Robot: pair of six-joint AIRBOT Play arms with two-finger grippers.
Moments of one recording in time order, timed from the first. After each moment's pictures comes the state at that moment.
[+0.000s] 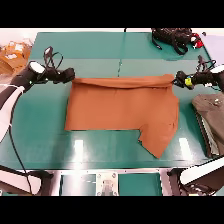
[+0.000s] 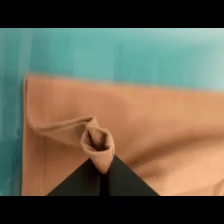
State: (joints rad) left arm -0.03 -1.66 1.35 0.91 -0.71 -1.37; right arm -0.38 -1.79 1.49 -0.95 1.03 1.33
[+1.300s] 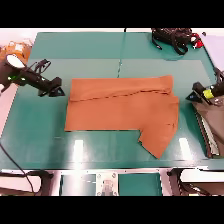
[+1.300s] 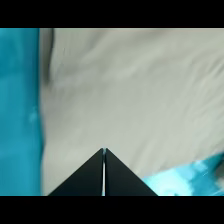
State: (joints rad) left arm 0.11 -1.53 1.37 1.05 -1.40 -1.49; right arm -0.54 -1.46 1.25 -1.15 1.34 1.49
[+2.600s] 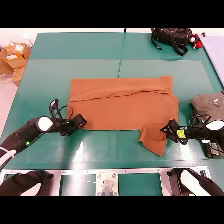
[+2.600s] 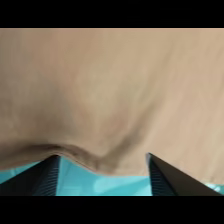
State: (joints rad) left arm -0.34 -1.02 0.47 0.99 -0.58 -1.98; right arm -0.42 -0.99 0.37 -1.05 1.00 1.62
